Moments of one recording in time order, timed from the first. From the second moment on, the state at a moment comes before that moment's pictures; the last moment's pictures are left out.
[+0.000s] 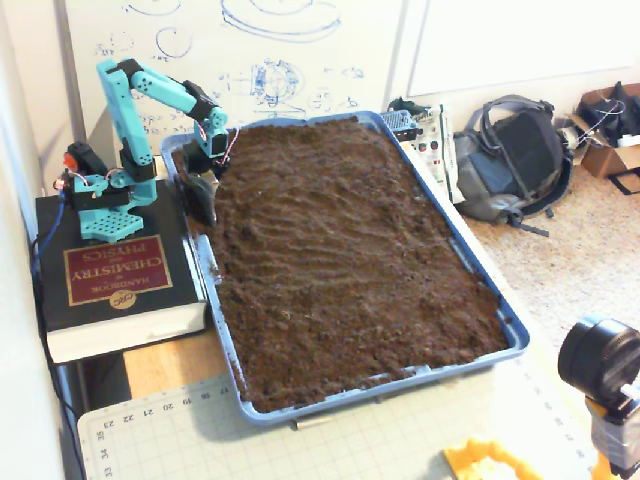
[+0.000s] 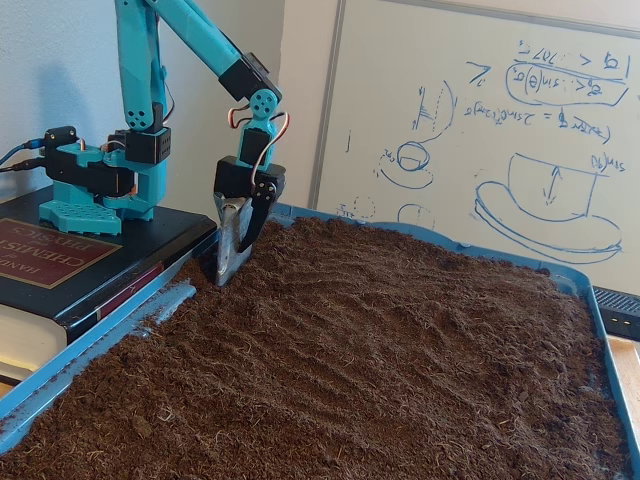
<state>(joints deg) -15.1 96.3 140.5 49.1 3.5</state>
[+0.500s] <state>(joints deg) -14.7 83.6 127.8 49.8 3.5</state>
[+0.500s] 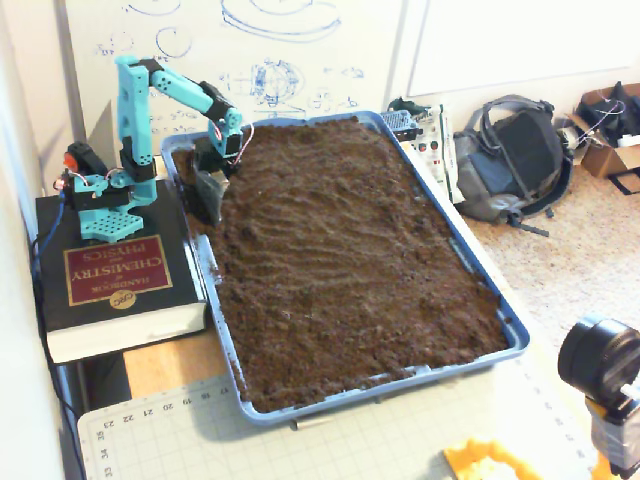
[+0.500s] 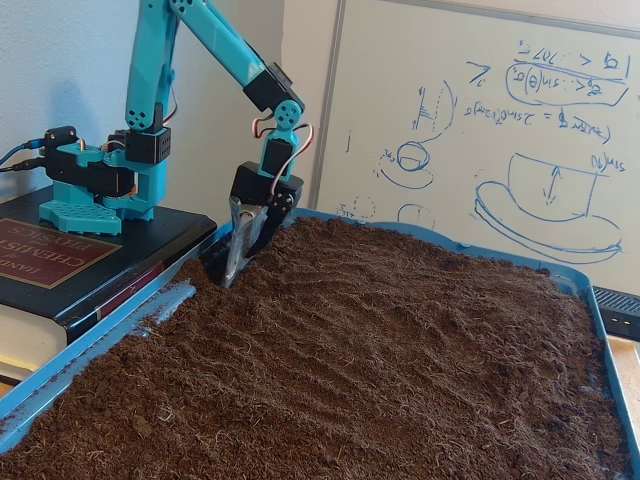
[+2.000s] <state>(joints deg) -3.2 66.3 103.5 50.4 3.5</state>
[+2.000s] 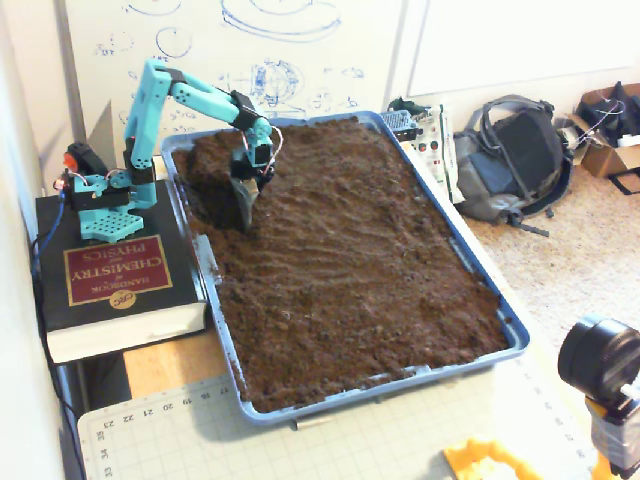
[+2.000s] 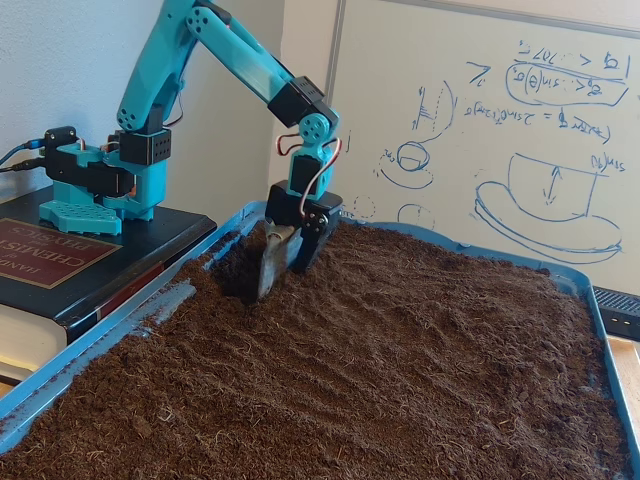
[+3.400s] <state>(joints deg) -2.9 63.1 90.5 54.1 3.3</state>
